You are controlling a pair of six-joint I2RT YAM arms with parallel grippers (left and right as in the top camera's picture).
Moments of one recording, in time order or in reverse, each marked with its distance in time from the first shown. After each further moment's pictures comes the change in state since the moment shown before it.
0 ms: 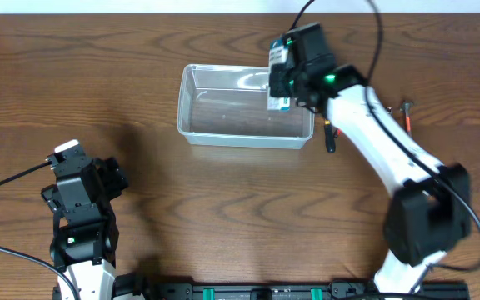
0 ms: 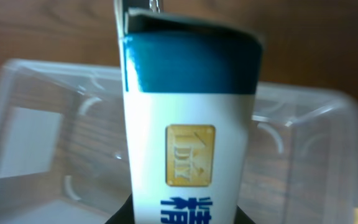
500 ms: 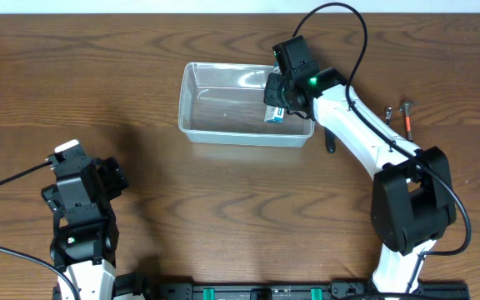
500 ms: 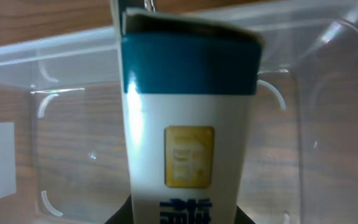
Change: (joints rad) left arm 0.000 0.000 0.000 0.000 0.000 0.000; right arm 0.016 0.072 0.001 -0.065 0.076 0.193
